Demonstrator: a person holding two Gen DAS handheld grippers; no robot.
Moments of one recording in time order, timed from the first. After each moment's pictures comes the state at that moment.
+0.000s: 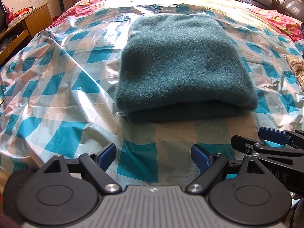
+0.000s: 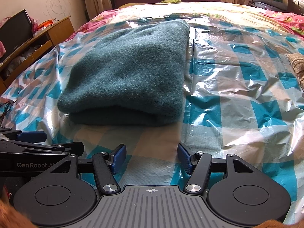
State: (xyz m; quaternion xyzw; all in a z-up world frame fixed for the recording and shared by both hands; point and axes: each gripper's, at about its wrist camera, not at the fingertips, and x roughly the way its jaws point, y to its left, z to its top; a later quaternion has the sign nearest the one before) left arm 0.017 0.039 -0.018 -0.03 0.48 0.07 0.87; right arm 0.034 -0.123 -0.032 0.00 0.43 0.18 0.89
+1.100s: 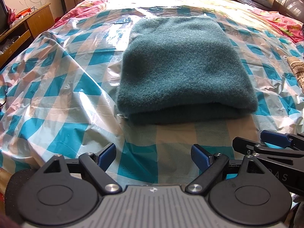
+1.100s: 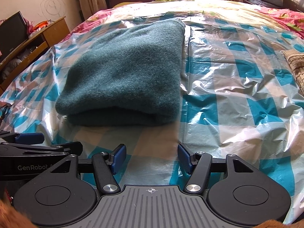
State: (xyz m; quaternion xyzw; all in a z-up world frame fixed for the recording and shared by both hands) left arm 0.015 0.038 -0.014 -0.03 0.48 0.08 0.88; right arm 0.033 -0.122 -0.029 0.01 0.43 0.16 0.89
